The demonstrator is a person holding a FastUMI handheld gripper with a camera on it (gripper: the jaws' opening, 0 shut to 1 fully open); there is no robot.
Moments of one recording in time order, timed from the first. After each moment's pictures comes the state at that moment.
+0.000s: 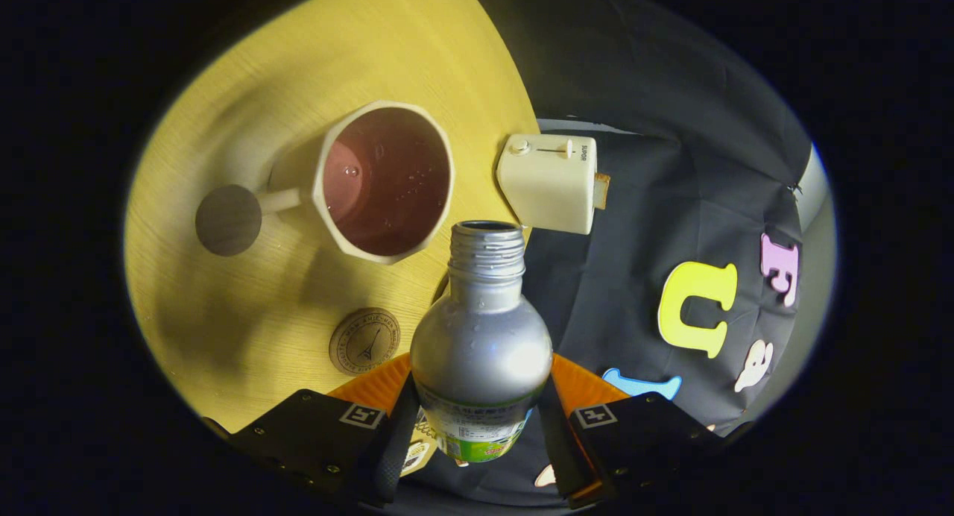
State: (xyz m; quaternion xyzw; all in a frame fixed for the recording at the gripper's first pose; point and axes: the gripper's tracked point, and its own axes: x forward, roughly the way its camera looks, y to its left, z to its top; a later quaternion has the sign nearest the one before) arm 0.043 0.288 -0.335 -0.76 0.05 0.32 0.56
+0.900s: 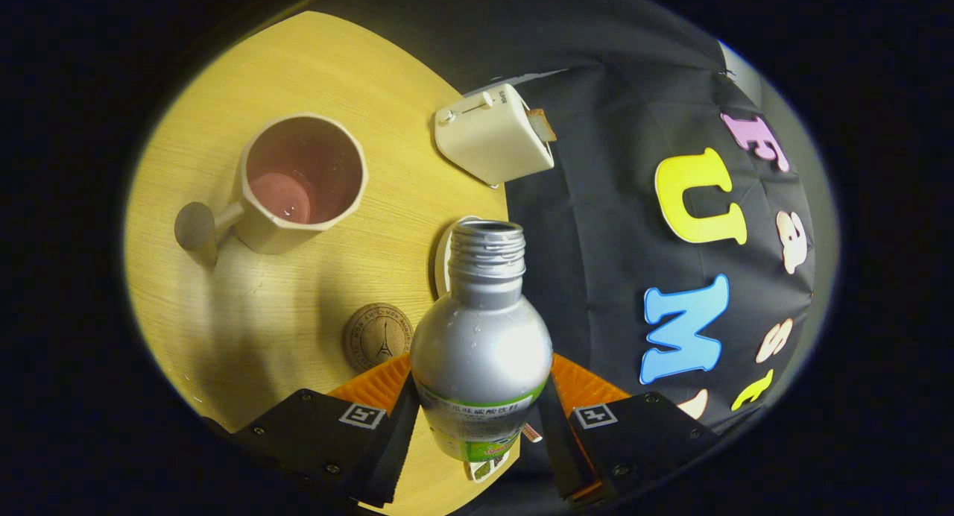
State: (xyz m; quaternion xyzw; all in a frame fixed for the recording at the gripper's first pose) arm 0.057 0.243 -0.330 -0.63 0.15 0.28 0.71
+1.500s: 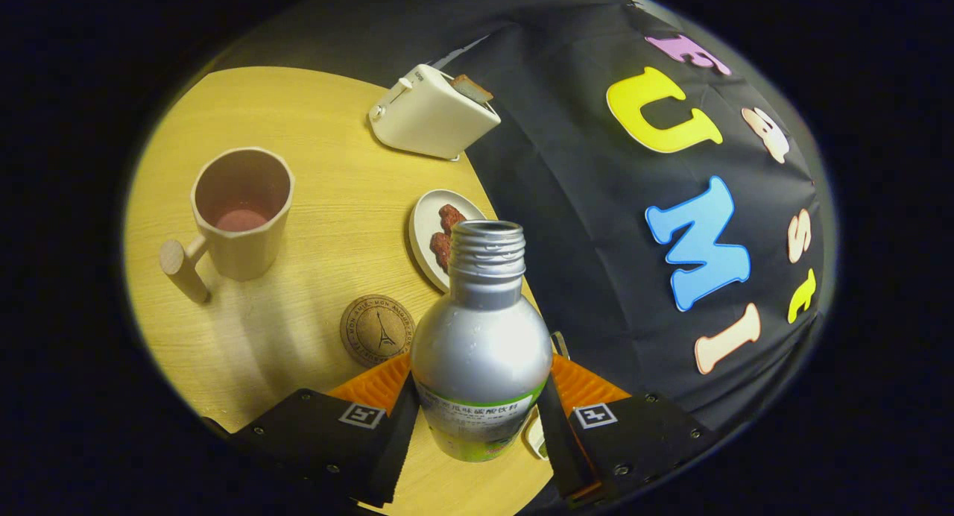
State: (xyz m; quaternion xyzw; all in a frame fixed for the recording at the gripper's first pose) arm 0.067 0.207 -0.335 -0.50 0.24 0.26 0.79
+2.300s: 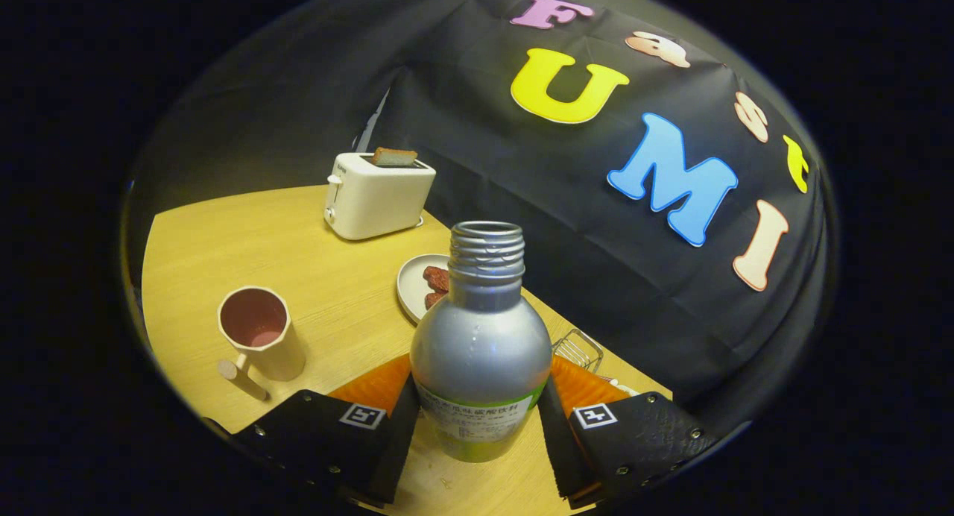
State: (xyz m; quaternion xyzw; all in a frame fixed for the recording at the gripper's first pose) arm 0.074 0.220 -0.300 -0.25 0.24 0.26 0.90
